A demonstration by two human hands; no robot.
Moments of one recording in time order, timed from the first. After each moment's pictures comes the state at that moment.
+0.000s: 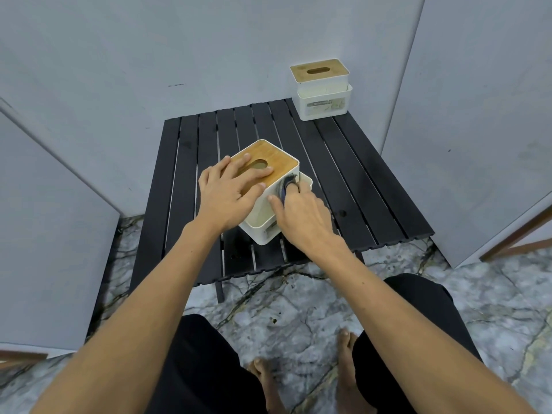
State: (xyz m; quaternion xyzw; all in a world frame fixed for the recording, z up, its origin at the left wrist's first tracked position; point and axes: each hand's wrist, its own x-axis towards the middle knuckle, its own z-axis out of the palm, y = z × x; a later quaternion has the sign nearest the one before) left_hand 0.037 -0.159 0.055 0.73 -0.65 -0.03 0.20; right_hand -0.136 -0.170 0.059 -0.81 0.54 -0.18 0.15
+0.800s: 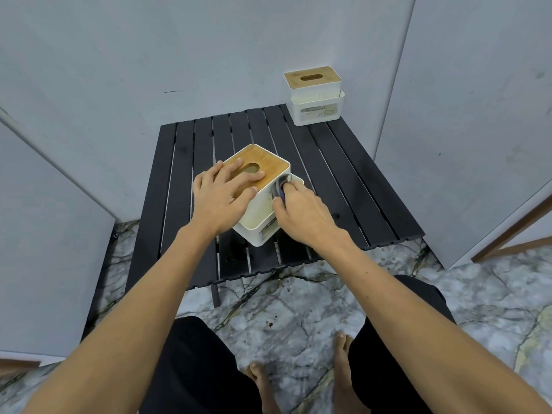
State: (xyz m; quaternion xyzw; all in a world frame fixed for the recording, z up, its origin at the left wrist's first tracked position) left_hand 0.037 -0.157 0.056 0.74 -0.64 -0.04 0.20; right_hand -0.150 -0.187 0.060 -0.82 0.49 -0.18 0.22
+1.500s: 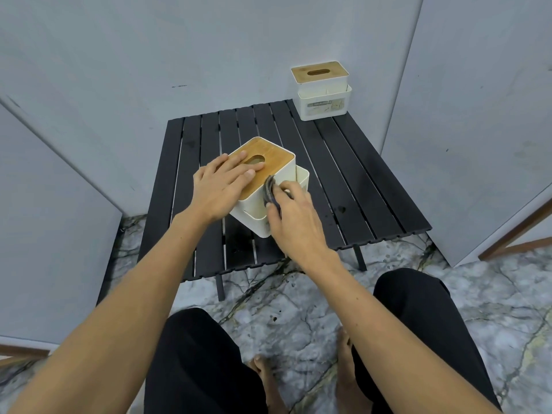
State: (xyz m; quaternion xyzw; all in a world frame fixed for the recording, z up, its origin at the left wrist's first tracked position) left_hand 0.051 -0.154 0.067 0.74 -0.64 -0.09 0.18; right_hand -0.135 -0.144 0.046 -0.80 0.47 -0.30 0.20
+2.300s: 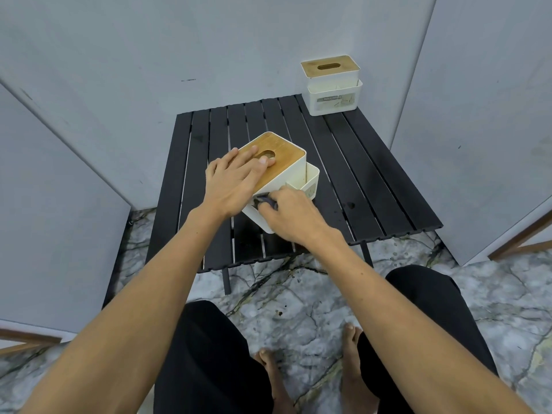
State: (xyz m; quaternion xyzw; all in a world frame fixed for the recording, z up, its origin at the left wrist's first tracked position) left_hand 0.038 -0.147 0.069 0.75 -0.62 -0.11 0.20; right_hand -0.119 -0.151 0.065 -0.82 0.45 -0.19 0.31
